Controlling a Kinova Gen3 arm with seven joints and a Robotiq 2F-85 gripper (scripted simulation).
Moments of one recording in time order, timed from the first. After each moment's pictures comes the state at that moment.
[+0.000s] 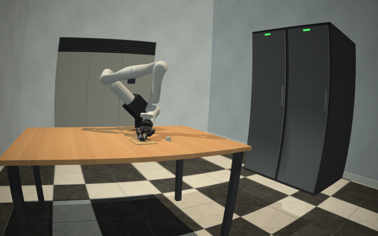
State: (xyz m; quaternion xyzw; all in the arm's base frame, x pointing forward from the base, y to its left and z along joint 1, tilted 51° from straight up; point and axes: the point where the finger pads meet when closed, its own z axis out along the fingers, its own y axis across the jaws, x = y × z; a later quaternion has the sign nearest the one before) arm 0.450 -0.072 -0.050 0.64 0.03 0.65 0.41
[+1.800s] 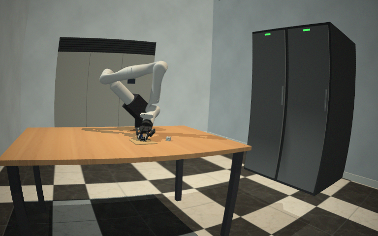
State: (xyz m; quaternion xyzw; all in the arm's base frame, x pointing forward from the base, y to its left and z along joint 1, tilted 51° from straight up) arm 0.450 -0.072 -0.050 0.64 0.03 0.65 0.41
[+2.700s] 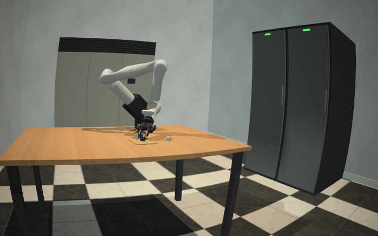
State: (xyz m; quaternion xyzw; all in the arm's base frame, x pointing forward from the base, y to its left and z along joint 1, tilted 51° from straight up) arm 0.414 -0.055 -0.056 0.64 0.02 0.65 0.41
